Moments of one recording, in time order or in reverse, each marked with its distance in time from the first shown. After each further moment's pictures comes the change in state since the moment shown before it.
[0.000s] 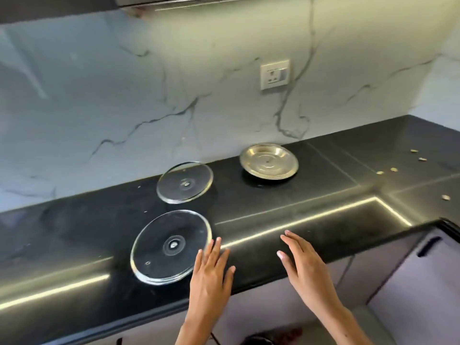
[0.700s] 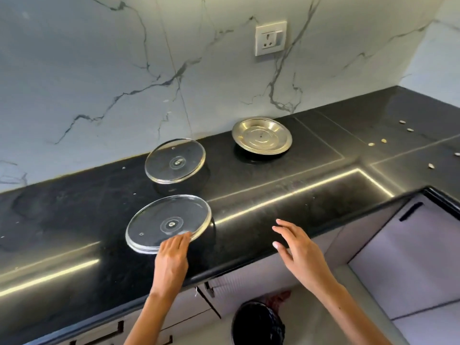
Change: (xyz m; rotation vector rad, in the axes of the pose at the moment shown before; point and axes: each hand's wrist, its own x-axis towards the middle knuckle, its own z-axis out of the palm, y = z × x) left_hand -0.003 -0.104 -0.005 0.077 0.046 0.033; right_hand -0.015 -0.006 0.029 -0.012 -0.119 -0.023
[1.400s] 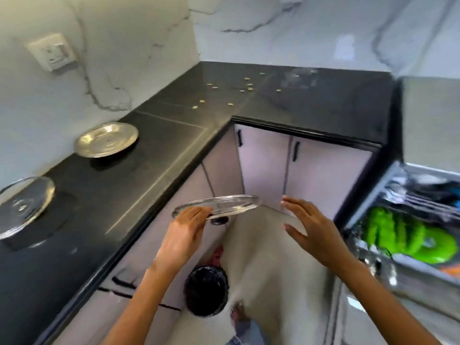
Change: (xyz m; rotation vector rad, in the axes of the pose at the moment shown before) left_hand -0.068 0.268 -0.069 -0.701 -0.202 0.911; right_hand -0.339 -0.002 -0.168 -0.234 0.374 0.462
